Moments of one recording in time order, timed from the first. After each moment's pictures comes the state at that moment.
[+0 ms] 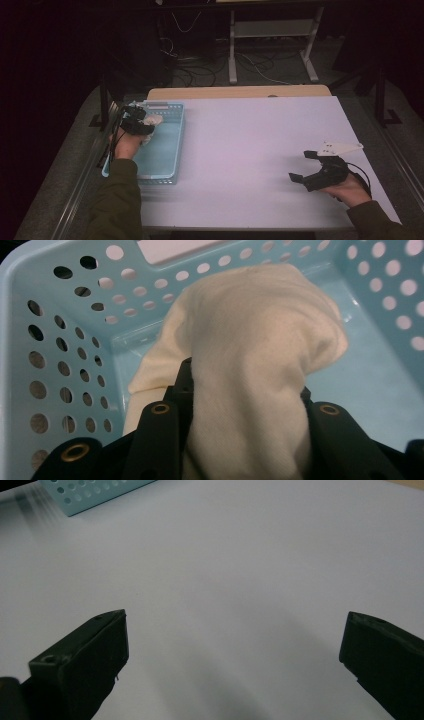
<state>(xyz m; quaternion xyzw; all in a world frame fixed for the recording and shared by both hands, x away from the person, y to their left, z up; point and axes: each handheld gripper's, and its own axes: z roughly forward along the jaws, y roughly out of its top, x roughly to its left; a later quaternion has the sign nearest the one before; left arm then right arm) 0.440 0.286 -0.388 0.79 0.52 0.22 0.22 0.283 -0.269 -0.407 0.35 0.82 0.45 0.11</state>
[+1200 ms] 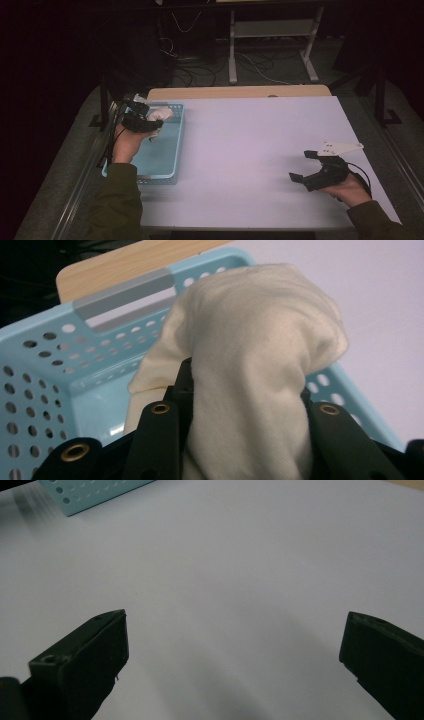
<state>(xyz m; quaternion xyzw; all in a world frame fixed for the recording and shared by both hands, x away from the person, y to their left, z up) 0.408 0.258 -0.337 0.81 0.46 0.20 0.30 0.283 -0.269 -0.407 0.35 0.82 0.45 0.11</state>
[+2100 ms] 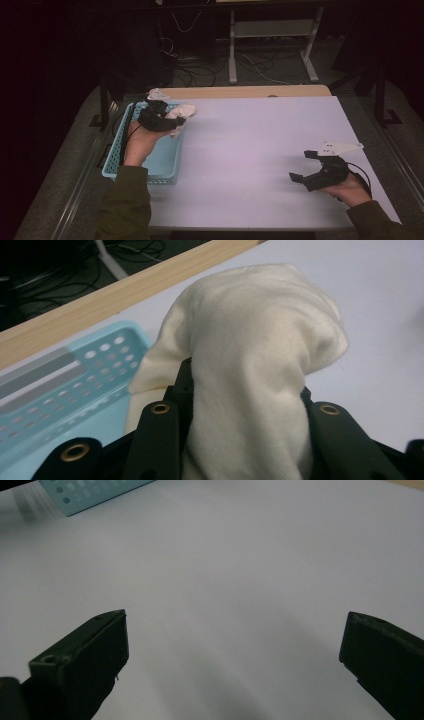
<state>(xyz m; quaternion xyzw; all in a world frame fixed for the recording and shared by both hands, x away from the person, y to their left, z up) 0.387 0.200 -0.306 0.83 0.38 0.17 0.37 0.283 -0.270 -0.407 0.35 0.82 0.45 0.11</state>
